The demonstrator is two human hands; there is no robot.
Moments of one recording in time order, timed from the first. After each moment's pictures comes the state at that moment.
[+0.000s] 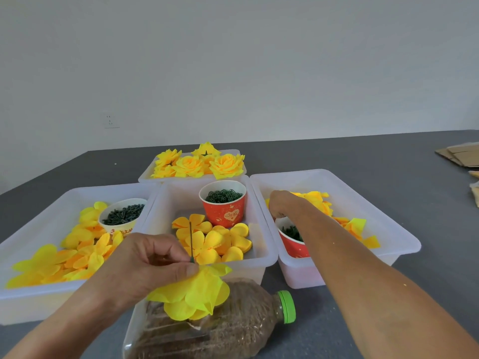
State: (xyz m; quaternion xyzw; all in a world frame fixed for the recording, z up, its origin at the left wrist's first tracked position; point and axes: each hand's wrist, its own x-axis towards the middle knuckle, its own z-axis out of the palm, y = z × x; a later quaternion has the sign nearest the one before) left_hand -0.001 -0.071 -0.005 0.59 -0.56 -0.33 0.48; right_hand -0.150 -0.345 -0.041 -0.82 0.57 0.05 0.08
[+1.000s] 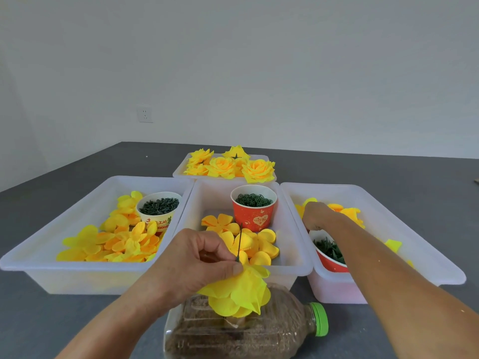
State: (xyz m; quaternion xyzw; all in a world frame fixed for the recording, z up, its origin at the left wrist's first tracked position) left_hand 0.002 -0.067 -0.012 0.59 -0.55 -0.31 0.50; right_hand -0.151 -0.343 -0.039 -0.80 0.60 0.09 0.06
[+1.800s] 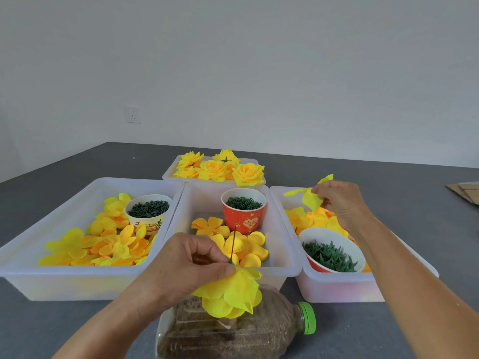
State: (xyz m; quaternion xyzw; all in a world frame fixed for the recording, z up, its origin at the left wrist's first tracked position) left_hand 0.002 -0.067 -0.014 0.57 -0.54 -0.34 0.51; right_hand -0.203 -0.319 -0.002 -0.59 0.42 -0.51 0.46
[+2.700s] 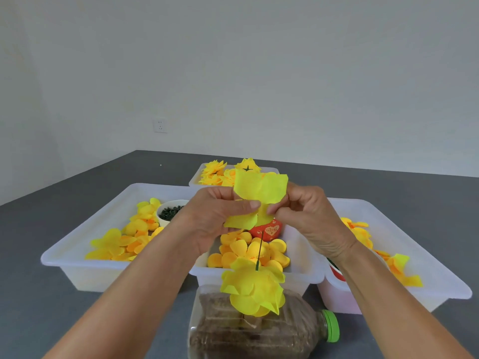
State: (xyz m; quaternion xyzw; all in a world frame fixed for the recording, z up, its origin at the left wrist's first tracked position) left_hand 0.013 -0.090 0.045 0.54 -0.42 -0.43 0.59; right_hand -0.134 -0.192 0.028 -0.79 0.09 -0.43 0.44
